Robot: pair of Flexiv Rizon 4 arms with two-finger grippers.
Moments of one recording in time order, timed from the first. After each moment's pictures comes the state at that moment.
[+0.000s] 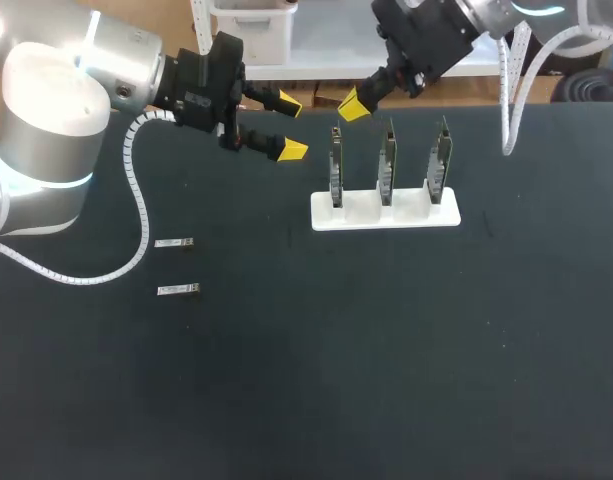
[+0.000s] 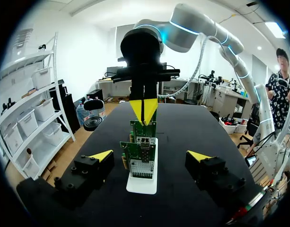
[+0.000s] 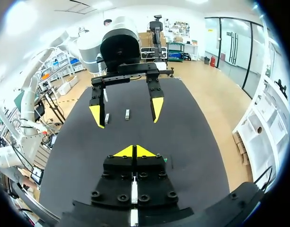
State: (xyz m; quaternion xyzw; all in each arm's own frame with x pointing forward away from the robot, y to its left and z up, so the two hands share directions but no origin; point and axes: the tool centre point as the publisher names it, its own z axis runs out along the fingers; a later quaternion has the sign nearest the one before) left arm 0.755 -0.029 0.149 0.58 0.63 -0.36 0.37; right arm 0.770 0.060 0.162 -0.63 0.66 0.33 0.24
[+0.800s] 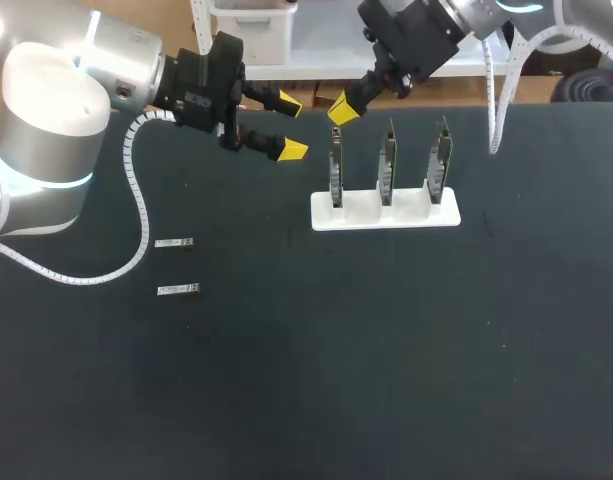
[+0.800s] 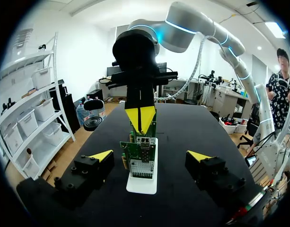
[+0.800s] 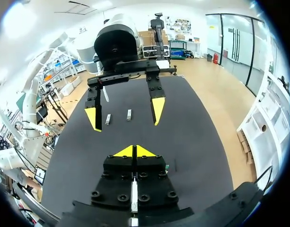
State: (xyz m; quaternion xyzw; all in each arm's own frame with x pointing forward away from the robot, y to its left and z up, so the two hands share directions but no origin) left arm 0.755 -0.029 0.149 0.58 0.63 -0.36 0.37; right arm 0.771 0.072 0.155 -0.63 0.66 0.34 0.22
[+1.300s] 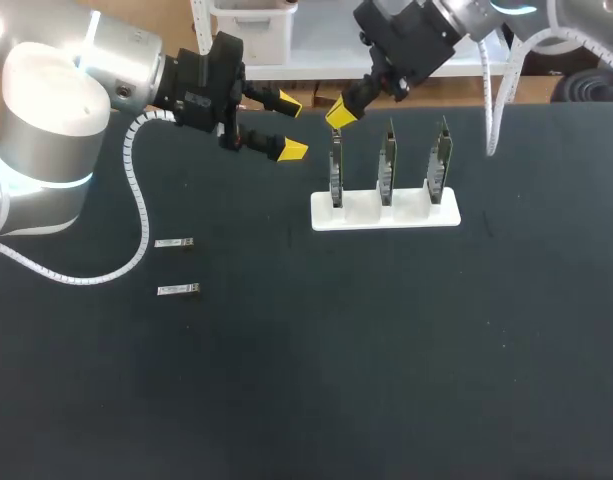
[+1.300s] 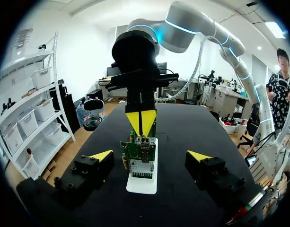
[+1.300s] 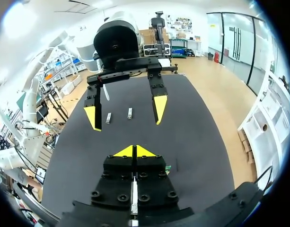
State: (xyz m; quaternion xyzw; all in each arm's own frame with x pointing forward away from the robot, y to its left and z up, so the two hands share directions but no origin) left arm 0.755 -0.029 0.149 0.58 0.63 -0.36 0.37; right arm 0.770 0.074 0.150 -0.63 0.66 0.34 0.22
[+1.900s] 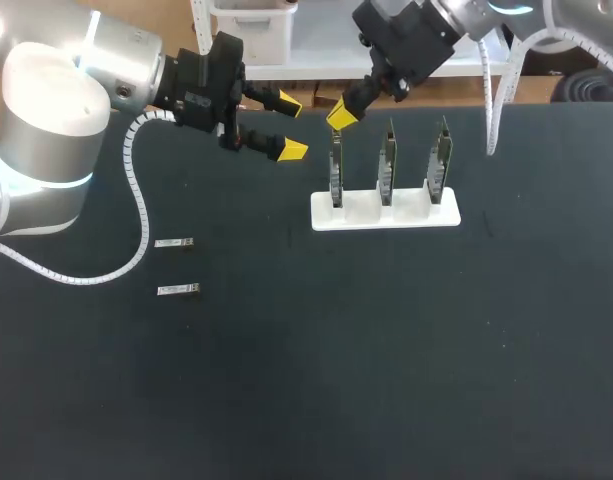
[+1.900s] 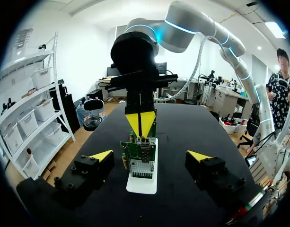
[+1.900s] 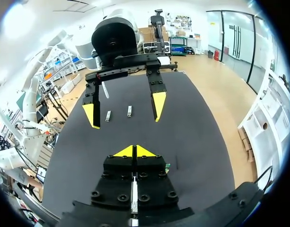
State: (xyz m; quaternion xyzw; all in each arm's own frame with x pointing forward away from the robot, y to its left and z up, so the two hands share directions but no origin) left arm 0.755 -0.029 0.149 0.58 0.63 -0.36 0.37; right arm 0.771 0.072 0.147 -0.63 0.67 0.34 0.21
